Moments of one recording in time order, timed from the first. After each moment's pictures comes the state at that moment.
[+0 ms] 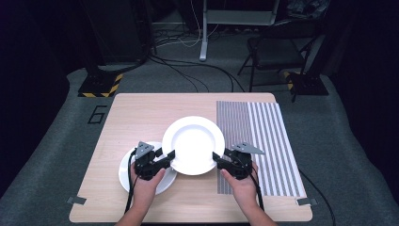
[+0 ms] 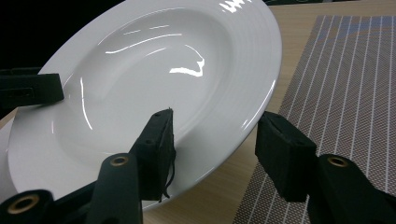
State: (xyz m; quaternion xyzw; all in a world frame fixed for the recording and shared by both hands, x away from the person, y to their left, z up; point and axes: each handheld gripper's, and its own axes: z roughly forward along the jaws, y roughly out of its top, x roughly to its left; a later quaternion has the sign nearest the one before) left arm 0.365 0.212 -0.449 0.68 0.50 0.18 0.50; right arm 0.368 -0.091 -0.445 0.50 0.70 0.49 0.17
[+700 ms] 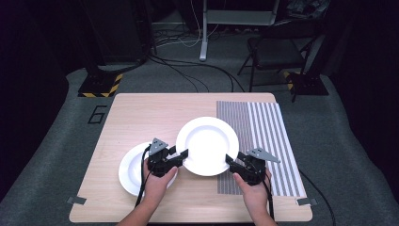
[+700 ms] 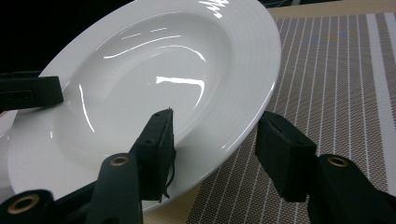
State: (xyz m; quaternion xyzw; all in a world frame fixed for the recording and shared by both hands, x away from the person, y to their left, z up) left arm 0.378 0.178 -0.449 0.70 0.47 0.15 0.52; right arm 0.349 -0.124 -0.445 0.53 0.67 0.49 0.19
